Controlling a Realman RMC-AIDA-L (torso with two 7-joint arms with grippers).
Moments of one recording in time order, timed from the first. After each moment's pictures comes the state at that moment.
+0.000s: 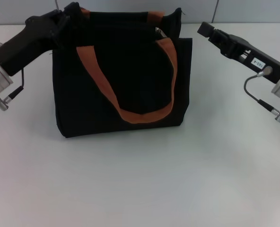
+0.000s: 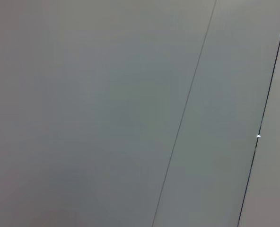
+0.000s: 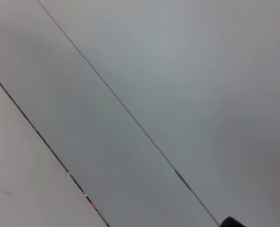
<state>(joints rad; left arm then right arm) -0.52 -2.07 0.72 0.43 1.36 1.45 -1.16 0.53 2.09 -1.00 -0.34 -1.13 -1.37 1.41</state>
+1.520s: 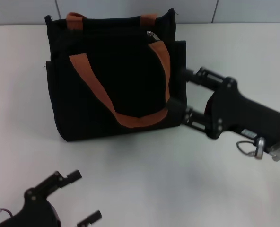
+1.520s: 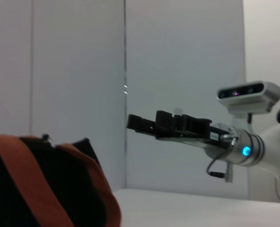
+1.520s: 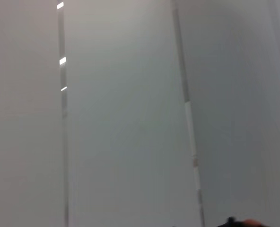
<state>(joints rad) -0.08 -2.07 0.76 0.23 1.73 1.86 -0.41 0.49 2.09 -1.08 -0.20 -1.24 -1.73 0.70</state>
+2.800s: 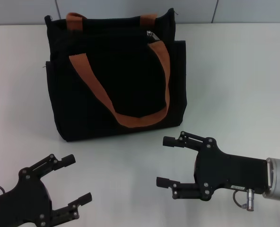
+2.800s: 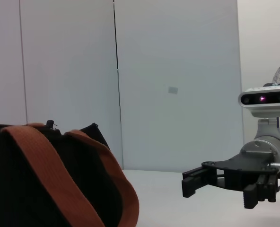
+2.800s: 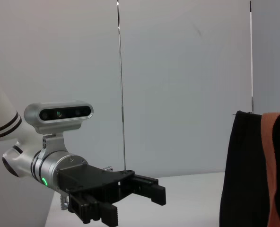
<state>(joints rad) -0.15 -2.04 0.73 0.32 1.77 1.82 -0.52 0.42 2.08 -1.21 -0.23 -1.43 -1.62 0.64</state>
